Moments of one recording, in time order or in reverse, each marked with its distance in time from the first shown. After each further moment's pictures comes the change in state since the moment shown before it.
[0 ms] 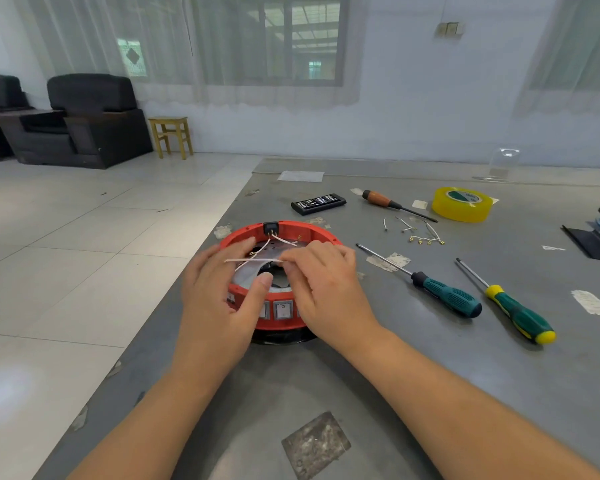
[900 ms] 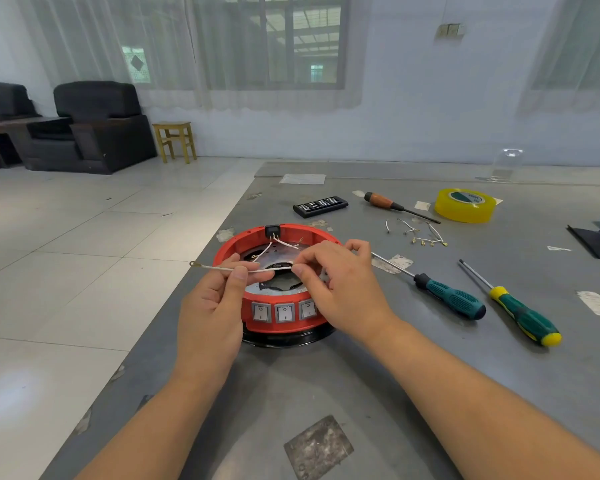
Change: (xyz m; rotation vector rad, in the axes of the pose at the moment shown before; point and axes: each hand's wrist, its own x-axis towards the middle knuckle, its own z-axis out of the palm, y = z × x) left_hand 0.000 0.012 0.004 -0.522 0.067 -0.341; right_hand 0.006 0.024 -0.006 0.082 -0.072 0.082
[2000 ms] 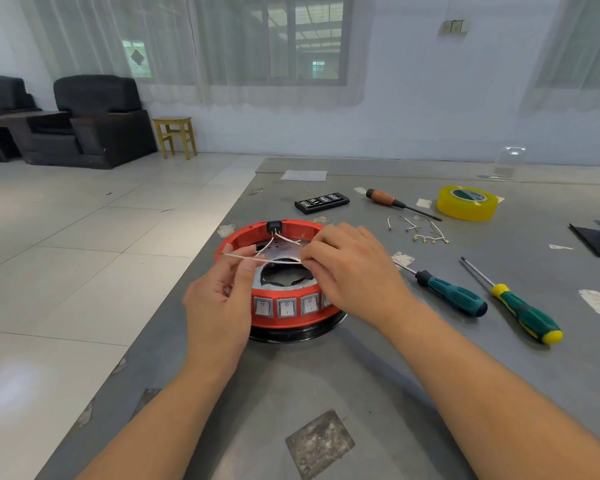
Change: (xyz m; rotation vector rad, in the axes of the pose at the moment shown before) left_hand 0.006 -0.011 0.005 0.185 0.028 0.090; right_hand 0.014 0.012 -0.019 -0.357 -0.101 -0.286
